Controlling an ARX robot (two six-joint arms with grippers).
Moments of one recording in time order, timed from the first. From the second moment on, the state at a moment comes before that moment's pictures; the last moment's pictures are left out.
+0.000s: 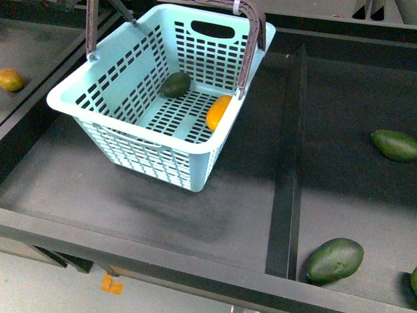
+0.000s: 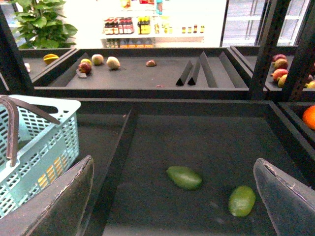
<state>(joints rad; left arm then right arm) -0.27 1.94 1.48 -0.24 -0.27 -1.53 0.00 0.01 0.02 0.00 0.00 0.00</state>
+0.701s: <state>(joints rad) -0.07 1.20 0.20 0.99 -0.07 -0.02 0.00 0.01 0.02 0.00 0.00 0.00</state>
